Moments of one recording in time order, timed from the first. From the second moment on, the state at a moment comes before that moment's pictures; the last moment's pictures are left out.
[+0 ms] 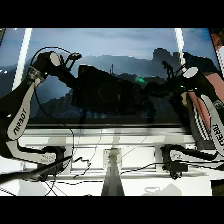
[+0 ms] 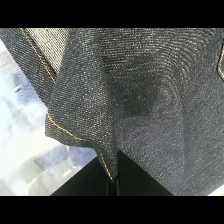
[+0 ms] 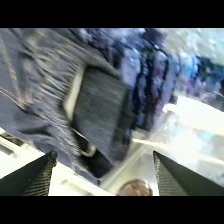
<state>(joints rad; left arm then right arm) -0.19 -1.58 1.30 1.32 -1.23 -1.17 -0.05 -1.37 0.97 -0.90 1.19 1.25</state>
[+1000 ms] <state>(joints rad) -0.19 -1.64 1.30 1.32 -1.24 -1.18 0.07 -1.57 0.98 -0.82 1.06 1.54</state>
